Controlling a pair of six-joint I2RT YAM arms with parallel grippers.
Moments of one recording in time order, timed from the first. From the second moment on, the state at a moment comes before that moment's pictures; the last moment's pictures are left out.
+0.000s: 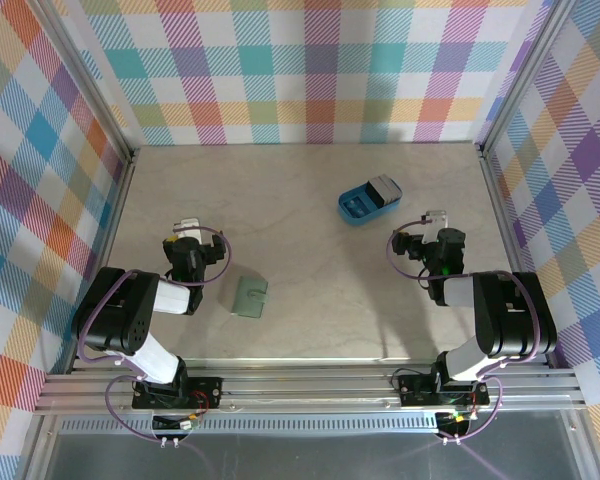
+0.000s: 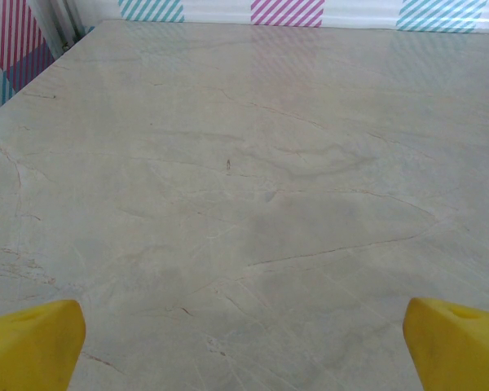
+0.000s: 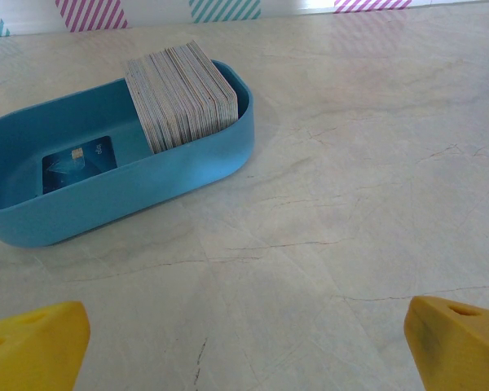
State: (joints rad) left arm -0.13 1.59 0.37 0.86 -0.31 -0.10; right arm 0.01 1.53 0.40 0.73 -0.12 0.01
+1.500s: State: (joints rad) left arm -0.16 1.01 0.69 -0.38 0.32 -0.57; right arm 0.13 1.01 0.63 -0.12 -0.74 0.35
